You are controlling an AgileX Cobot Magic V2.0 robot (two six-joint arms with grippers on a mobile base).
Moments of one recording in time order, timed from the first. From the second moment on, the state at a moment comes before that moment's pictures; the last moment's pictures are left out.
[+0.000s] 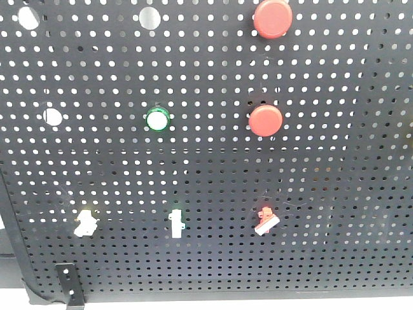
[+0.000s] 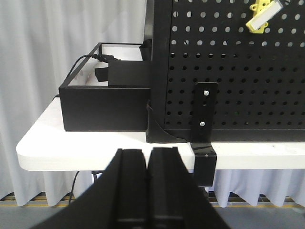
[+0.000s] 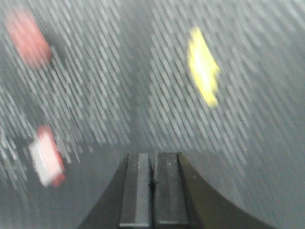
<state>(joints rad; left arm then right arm) -0.01 -0.01 0.03 -0.10 0.13 0.05 0.12 0.19 -0.14 0.10 -0.09 -0.13</state>
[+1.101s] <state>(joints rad) -0.01 -0.01 0.03 -0.10 0.13 0.05 0.07 -0.01 0.03 0.00 0.23 -0.08</state>
